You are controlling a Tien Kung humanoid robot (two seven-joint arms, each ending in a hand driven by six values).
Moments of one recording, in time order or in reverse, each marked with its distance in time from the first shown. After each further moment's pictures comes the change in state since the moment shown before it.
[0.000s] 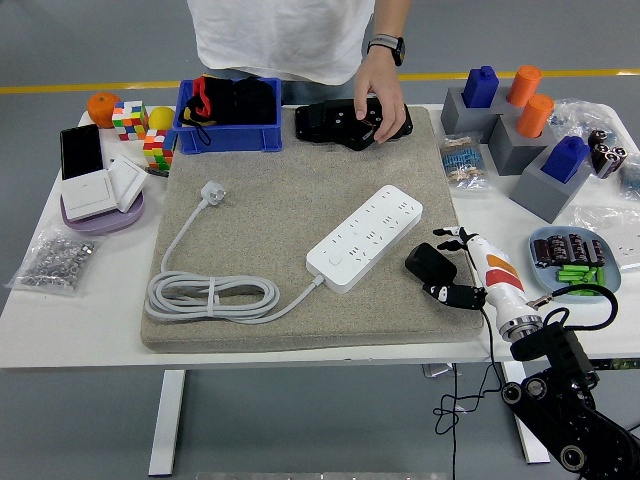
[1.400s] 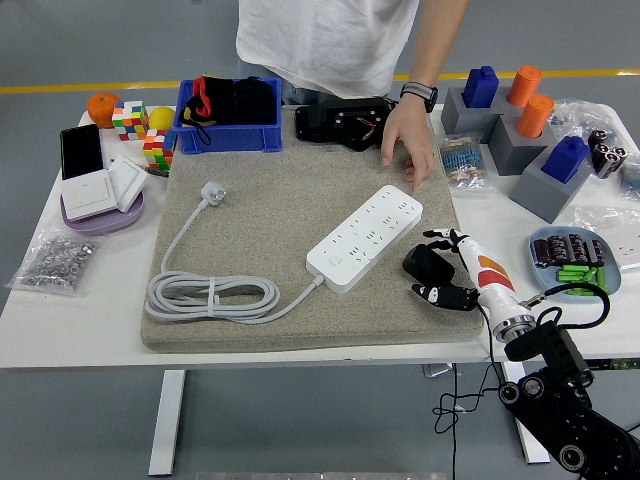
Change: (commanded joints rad) left arm 0.000 -0.001 0.002 0.000 0.003 -0.001 0.001; right arm 0.004 -0.006 -0.027 0.017 0.035 0.036 0.007
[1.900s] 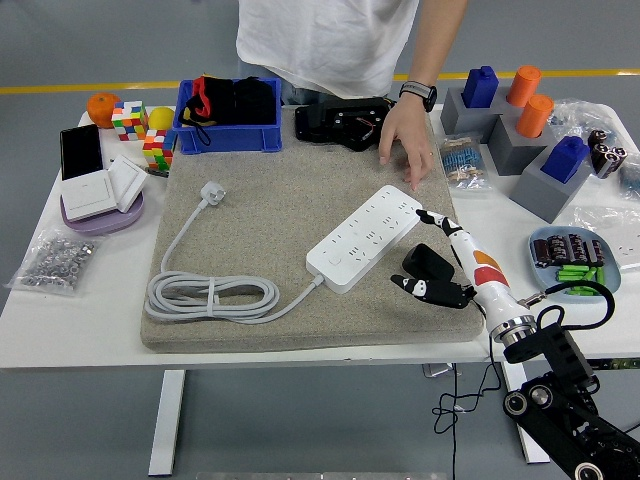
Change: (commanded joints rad) left arm 0.002 0.003 -0.008 0.000 0.016 -0.001 0.003; right arm -0.064 -0.056 -0.023 0.269 0.030 0.004 0.018
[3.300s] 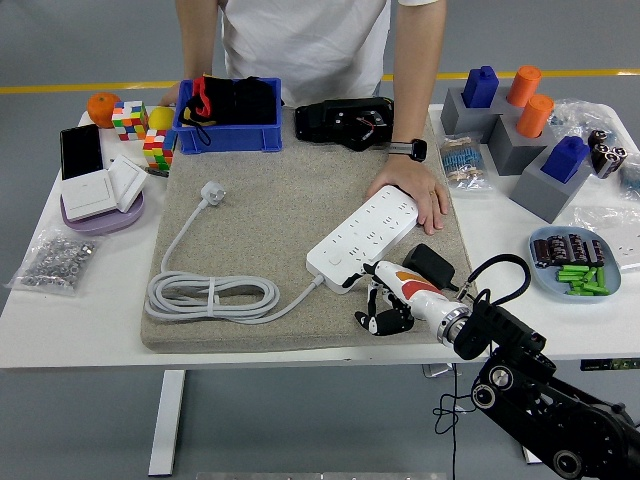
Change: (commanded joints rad) left arm -0.002 0.000 0.003 0.000 -0.008 0.002 -0.001; right arm 0.178 0.027 -0.172 -0.028 -0.014 0.360 -0.338
